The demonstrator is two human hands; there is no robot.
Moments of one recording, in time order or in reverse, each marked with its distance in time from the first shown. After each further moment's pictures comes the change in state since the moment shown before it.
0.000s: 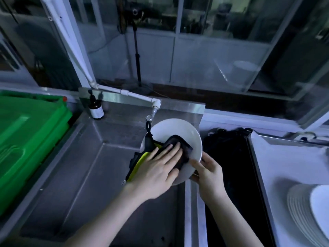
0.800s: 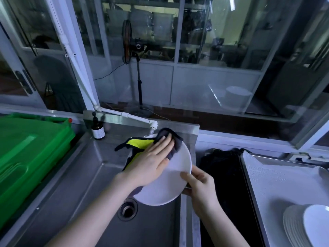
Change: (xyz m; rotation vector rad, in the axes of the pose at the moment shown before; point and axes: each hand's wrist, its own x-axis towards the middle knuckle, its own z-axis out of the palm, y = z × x) left_hand 0.042 -0.012 -0.055 -0.107 0.106 0.049; right_hand -0.008 -0.026 -0.003 0.037 -0.146 -0.038
